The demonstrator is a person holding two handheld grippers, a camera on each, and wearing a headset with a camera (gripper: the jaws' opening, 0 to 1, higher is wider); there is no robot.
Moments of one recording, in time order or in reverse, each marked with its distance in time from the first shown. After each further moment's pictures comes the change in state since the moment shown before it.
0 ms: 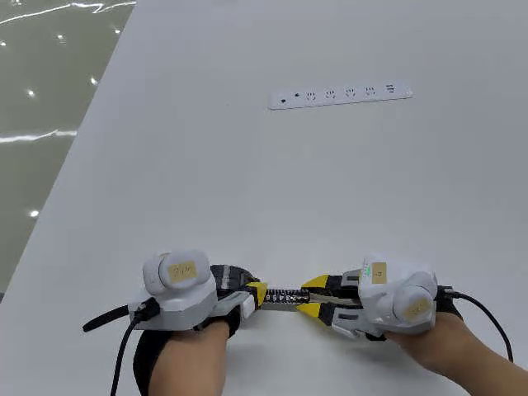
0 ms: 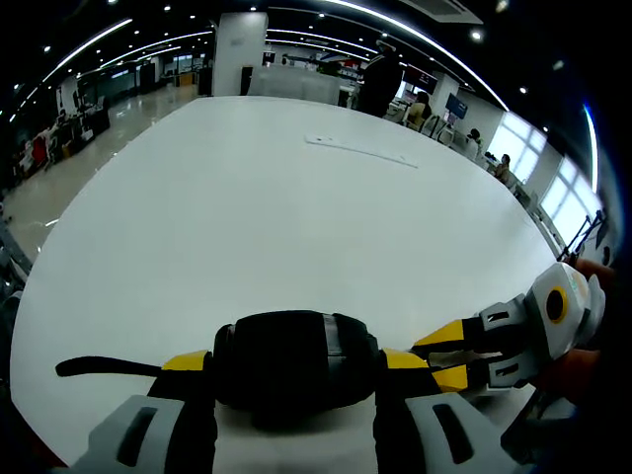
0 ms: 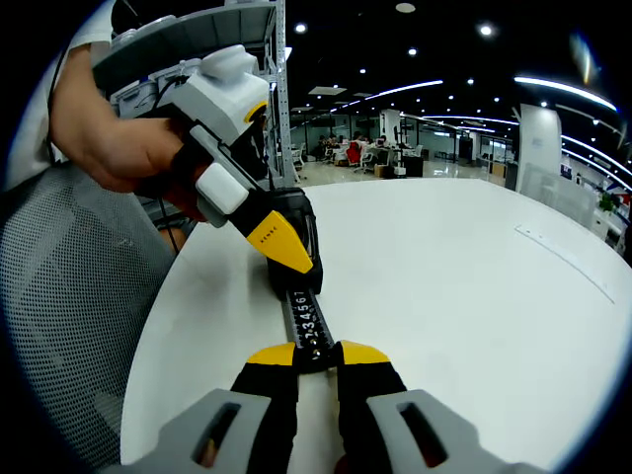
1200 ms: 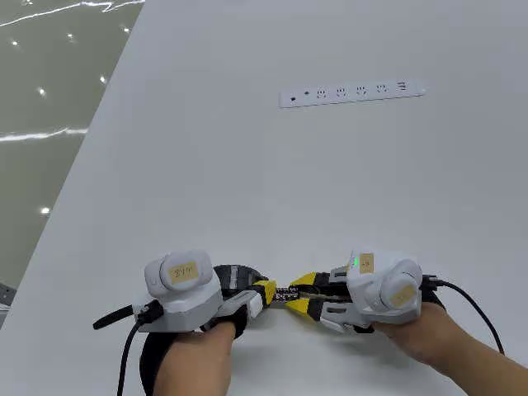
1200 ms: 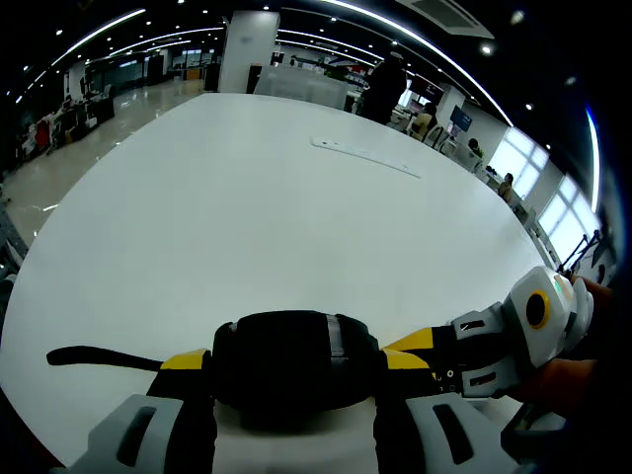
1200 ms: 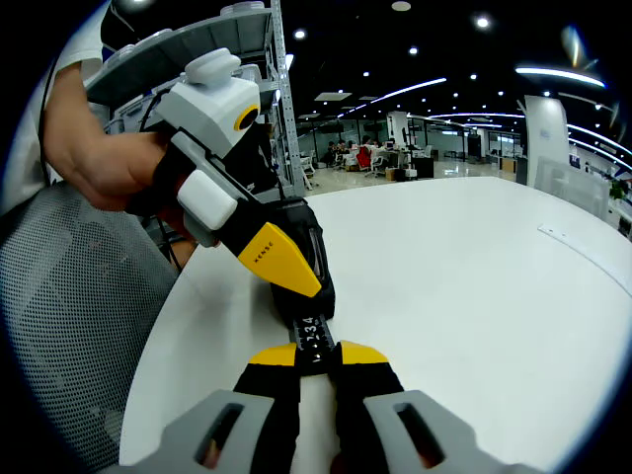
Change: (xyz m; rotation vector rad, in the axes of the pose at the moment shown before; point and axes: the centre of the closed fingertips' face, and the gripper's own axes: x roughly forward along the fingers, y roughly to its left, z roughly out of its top) left arm 0.000 0.002 0.000 -0.065 -0.007 -0.026; right arm 0.033 0.007 0.015 0.034 -0.032 0.072
